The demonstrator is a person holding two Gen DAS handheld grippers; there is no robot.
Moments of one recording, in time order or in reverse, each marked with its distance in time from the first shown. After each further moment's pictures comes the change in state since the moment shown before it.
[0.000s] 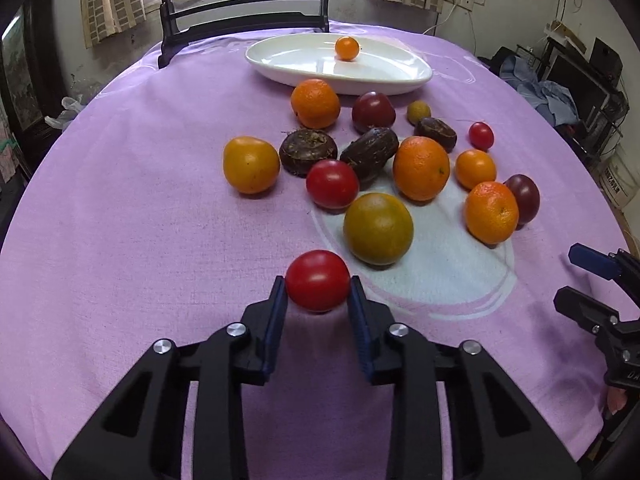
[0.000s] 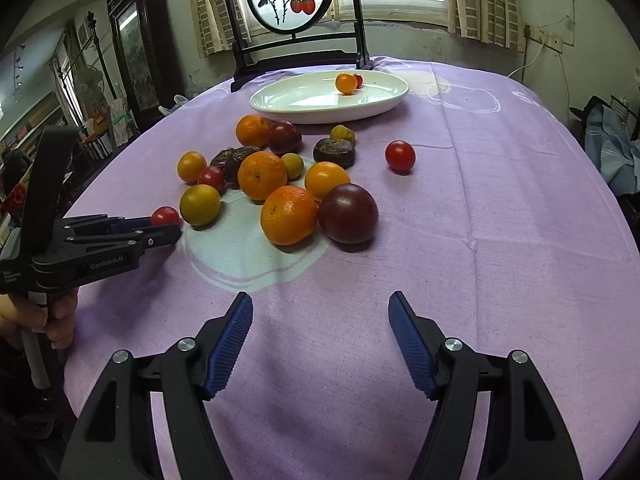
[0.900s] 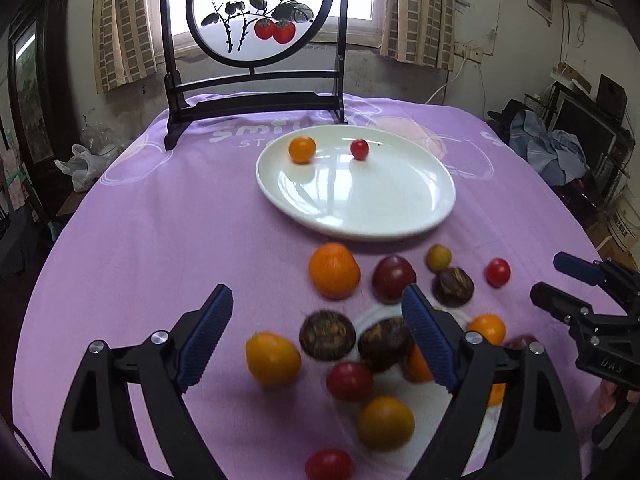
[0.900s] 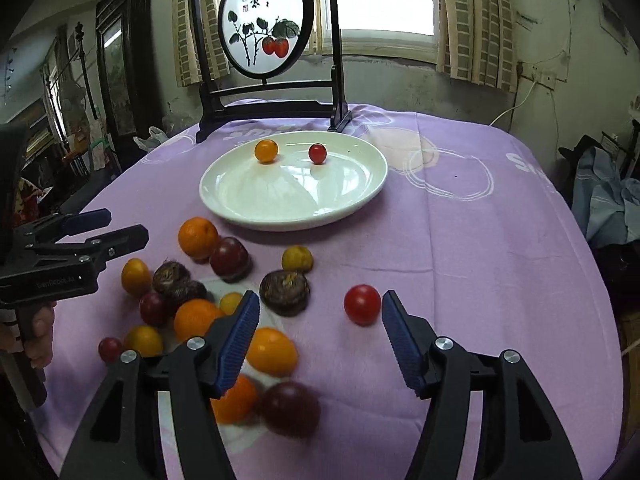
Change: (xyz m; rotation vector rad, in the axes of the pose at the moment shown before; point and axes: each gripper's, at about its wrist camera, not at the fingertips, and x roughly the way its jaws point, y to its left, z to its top) left arm -0.012 0.008 0.096 -0.008 -0.191 0.026; right arm 0.022 -0.024 0.101 -0.016 -0.120 -0.087
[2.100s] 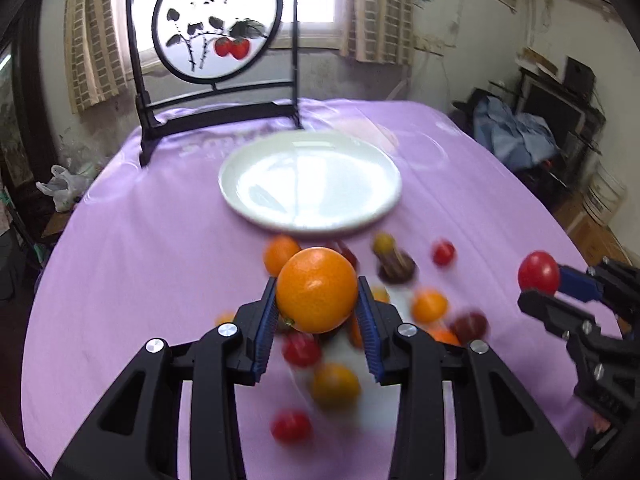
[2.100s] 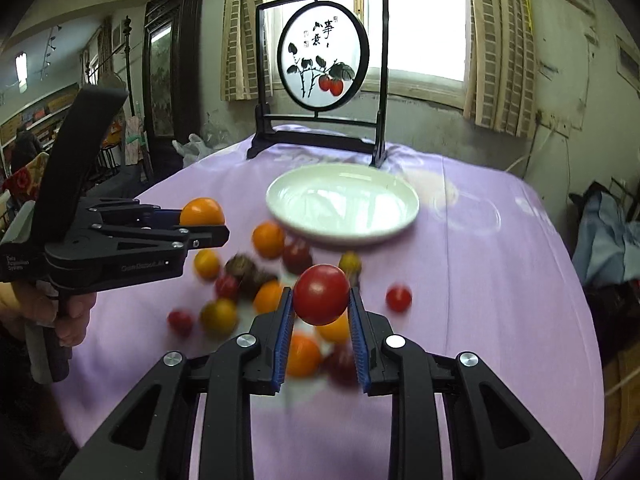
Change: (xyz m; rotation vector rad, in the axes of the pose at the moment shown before) left arm -0.021 -0.024 0.024 0.057 -0.012 -0.059; right arm -0.053 0.041 -0.002 -0.123 -0.100 0.052
